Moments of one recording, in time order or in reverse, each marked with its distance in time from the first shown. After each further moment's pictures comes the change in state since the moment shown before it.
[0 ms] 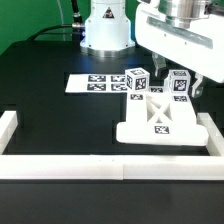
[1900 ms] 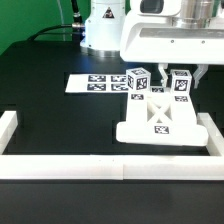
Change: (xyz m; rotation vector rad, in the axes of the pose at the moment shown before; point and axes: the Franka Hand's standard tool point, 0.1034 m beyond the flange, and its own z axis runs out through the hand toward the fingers) arm -0.003 -0.001 0.001 0.000 0.003 -0.890
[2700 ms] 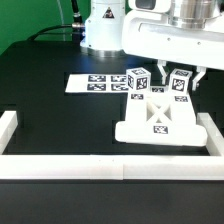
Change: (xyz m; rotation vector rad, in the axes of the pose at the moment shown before) arm 0.000 -0.001 0.000 0.002 0.000 0.398
